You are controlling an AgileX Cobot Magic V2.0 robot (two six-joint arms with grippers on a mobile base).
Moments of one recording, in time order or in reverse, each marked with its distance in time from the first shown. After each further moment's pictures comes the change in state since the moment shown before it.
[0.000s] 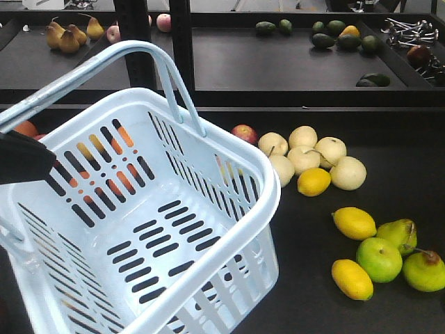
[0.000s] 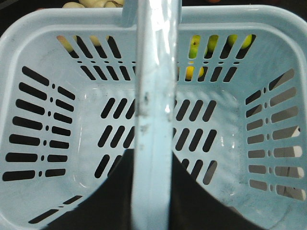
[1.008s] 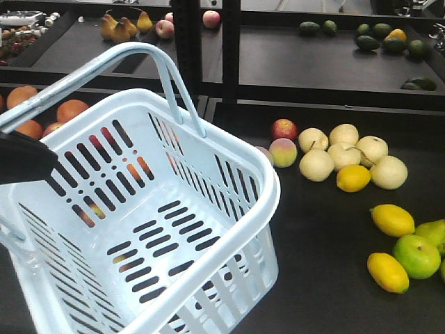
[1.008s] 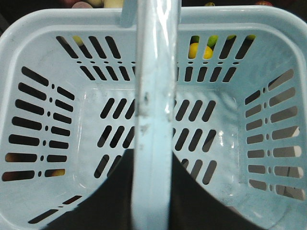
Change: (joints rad) left arm 0.000 0.005 0.000 0.001 0.000 -0.001; right arm 0.000 0.000 0.000 0.000 0.000 0.000
